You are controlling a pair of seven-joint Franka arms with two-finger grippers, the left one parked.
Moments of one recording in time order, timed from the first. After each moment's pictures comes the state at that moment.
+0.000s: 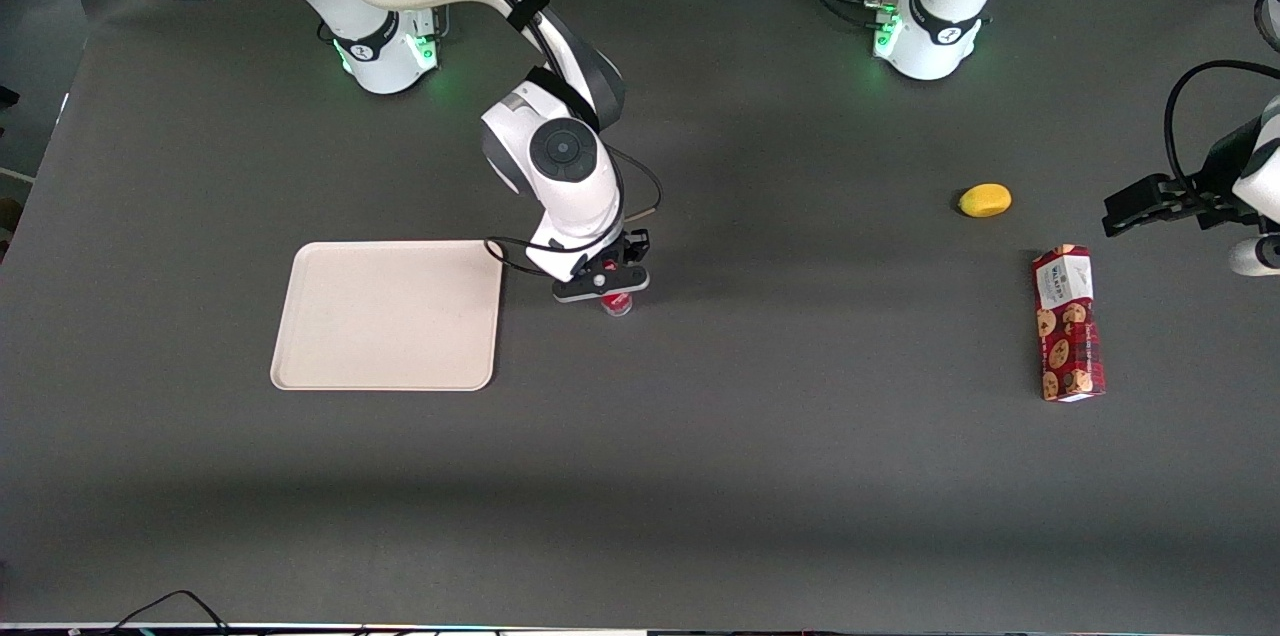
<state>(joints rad) 0.72 0.52 0.01 -1.70 0.02 2.23 0.58</state>
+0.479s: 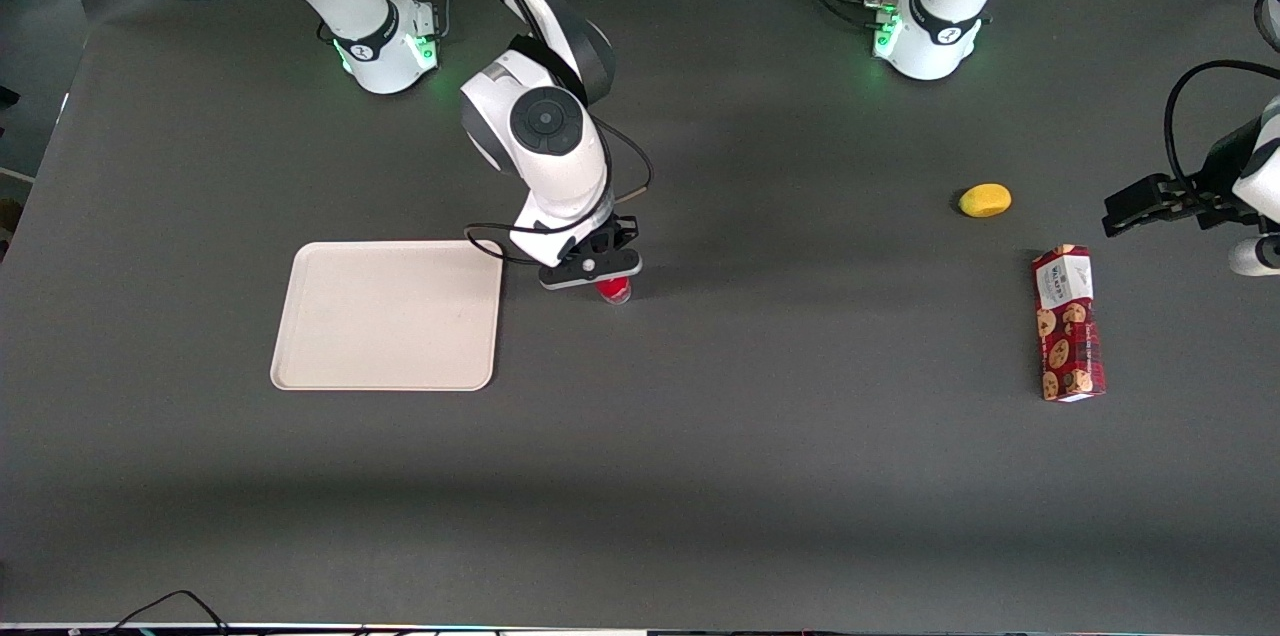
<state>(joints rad) 0.72 0.44 0.00 -1.69 0.02 2.13 0.56</state>
